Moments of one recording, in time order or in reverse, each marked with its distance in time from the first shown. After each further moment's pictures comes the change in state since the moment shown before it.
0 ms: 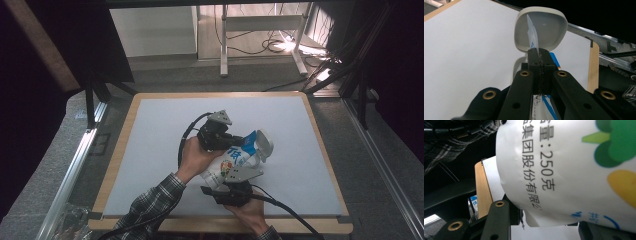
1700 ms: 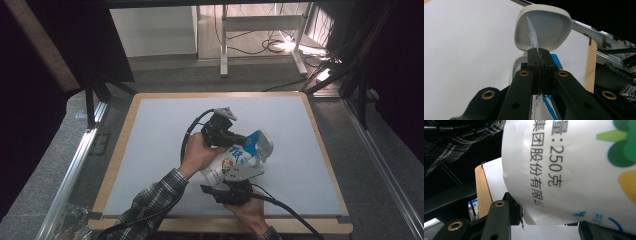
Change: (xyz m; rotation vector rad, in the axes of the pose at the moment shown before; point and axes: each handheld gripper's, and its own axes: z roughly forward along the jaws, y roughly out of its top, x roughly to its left) left arm 0.007 0.012 0.009 0.071 -0.029 -0.045; right arm 0.002 0.006 -0.002 -0.016 -0.010 -0.002
